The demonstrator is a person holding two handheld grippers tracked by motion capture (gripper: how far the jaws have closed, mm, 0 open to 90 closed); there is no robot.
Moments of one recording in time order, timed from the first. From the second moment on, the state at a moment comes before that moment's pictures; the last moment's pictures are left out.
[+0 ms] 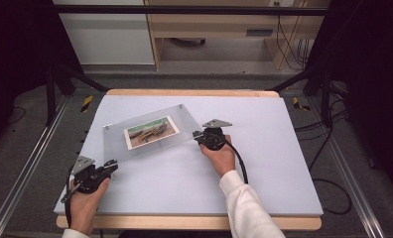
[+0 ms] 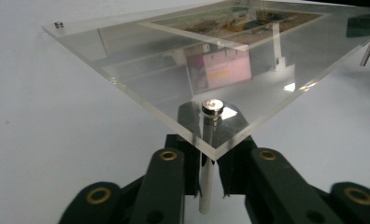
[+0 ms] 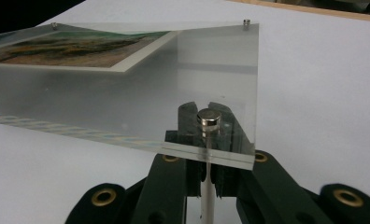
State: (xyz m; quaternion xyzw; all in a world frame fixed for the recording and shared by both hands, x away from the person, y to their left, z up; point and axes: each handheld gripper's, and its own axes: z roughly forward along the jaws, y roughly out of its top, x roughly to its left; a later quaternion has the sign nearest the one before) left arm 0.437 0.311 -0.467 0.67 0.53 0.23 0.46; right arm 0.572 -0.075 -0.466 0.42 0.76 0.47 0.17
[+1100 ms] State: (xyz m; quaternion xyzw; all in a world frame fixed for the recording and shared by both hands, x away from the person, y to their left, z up) left arm 0.434 0.308 -0.429 0.70 0.50 0.25 0.45; right arm 0.564 -0.080 -0.433 0.39 0.76 0.49 0.20
